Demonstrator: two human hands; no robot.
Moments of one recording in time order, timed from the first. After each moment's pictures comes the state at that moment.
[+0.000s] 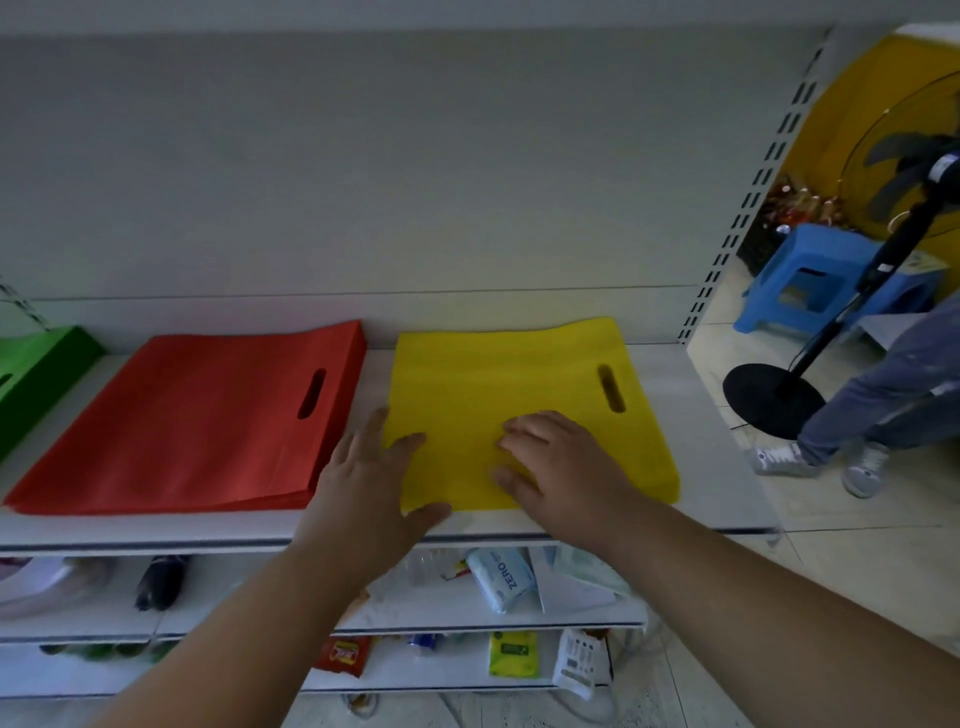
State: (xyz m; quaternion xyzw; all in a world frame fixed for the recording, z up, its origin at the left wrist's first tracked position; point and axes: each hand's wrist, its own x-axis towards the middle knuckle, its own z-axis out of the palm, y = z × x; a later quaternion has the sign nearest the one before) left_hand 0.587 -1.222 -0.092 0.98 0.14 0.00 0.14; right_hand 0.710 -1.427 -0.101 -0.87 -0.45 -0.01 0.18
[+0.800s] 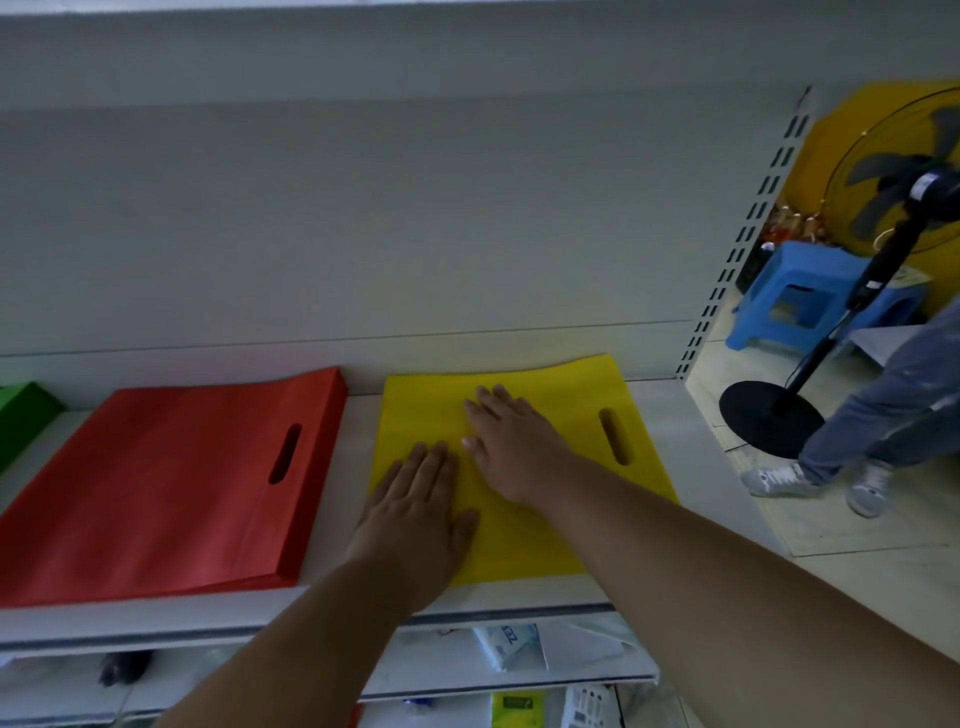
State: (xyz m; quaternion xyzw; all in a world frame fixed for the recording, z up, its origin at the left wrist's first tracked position) left_hand 0.659 -1.240 -0.124 1.00 0.05 -0.02 0.07; right_hand 0.793 -1.357 -0.110 -0.92 -0.38 0.08 0.07
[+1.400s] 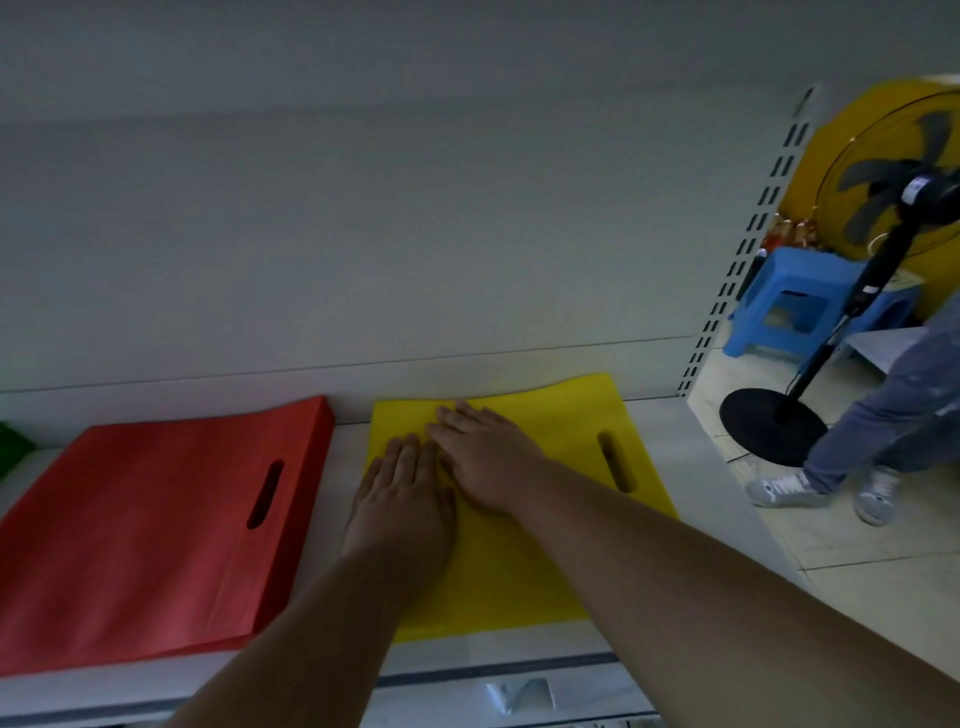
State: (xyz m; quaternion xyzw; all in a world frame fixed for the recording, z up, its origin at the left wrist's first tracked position) left_hand 0.710 -1.226 -0.127 0.99 0.14 -0.01 0.04; right_hand 0.823 -1.324 -0.126 -0.89 -0.45 0.02 0.09
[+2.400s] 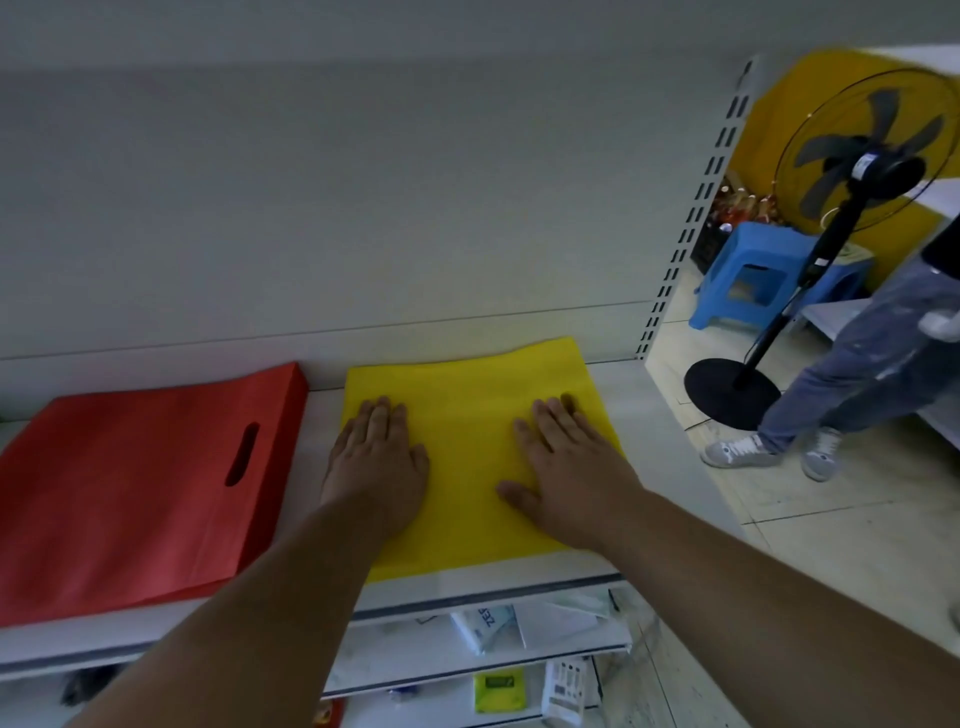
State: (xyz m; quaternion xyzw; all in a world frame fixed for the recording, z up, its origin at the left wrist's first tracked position) left_hand 0.708 -1.226 -0.122 0.99 0.15 -0.04 0.07; right_hand 0.763 -1.449 -0.105 -0.94 -0.34 0.07 -0.03
